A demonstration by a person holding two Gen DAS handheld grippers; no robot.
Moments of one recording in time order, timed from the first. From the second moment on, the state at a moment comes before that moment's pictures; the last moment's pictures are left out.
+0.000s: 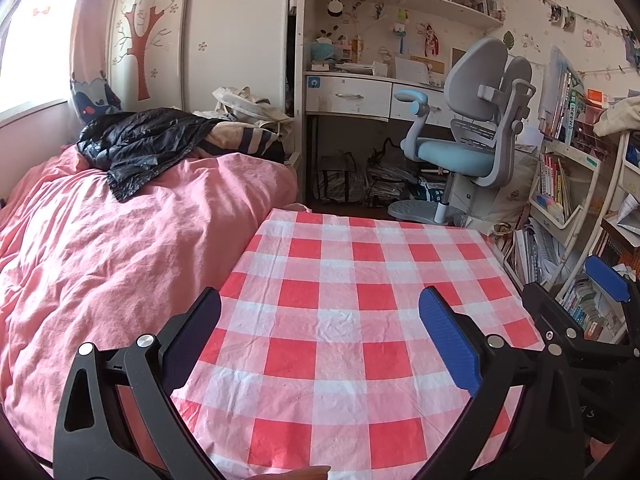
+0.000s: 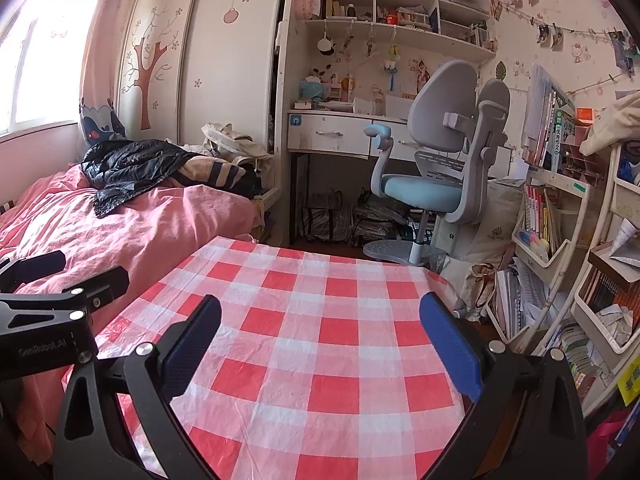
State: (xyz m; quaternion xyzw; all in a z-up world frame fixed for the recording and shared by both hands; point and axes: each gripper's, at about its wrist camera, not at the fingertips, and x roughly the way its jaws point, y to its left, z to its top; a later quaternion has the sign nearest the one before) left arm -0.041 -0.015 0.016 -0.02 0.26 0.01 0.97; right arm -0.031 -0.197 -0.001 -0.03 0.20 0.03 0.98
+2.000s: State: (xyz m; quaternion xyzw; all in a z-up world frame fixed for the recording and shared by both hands) left arm -0.031 0.004 0.019 -0.01 0.25 0.03 0.97; right arm -0.033 -0.194 0.001 -0.04 0.19 0.03 0.98
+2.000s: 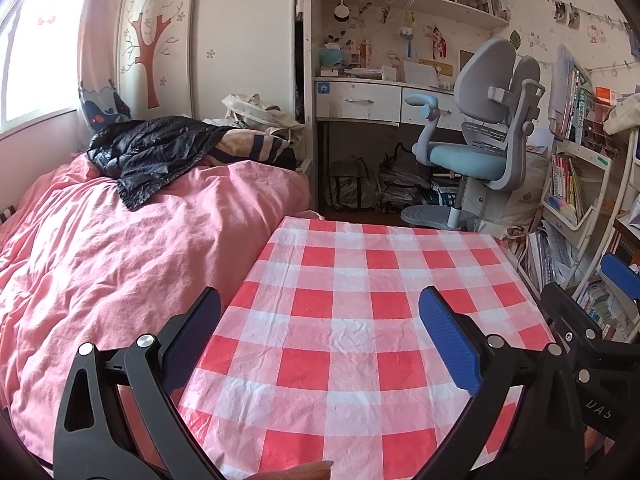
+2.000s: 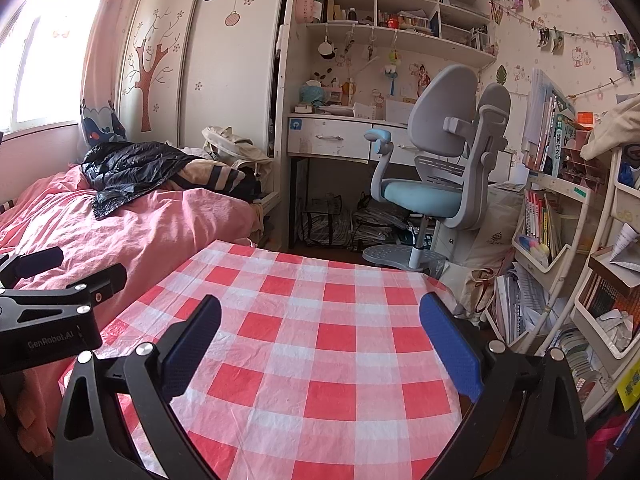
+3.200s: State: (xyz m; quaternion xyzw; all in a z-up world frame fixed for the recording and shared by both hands) left arm -0.022 0.016 0.027 -0.01 0.23 0.08 0.97; right arm -0.019 -0.199 0.000 -0.03 0.20 0.03 0.98
